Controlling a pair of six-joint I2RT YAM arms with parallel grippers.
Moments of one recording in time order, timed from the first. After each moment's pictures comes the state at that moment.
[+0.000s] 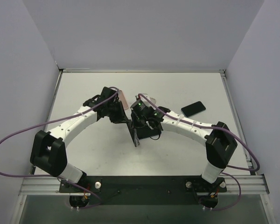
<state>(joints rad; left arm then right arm) -0.49 1.52 1.15 -0.62 0.21 -0.71 0.92 1.71 1.29 -0.49 0.20 0.72</state>
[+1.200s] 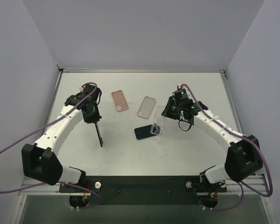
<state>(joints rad) -0.33 1.38 1.20 -0.98 -0.18 -0.56 0.52 1.46 1.05 -0.43 0.02 0.66</state>
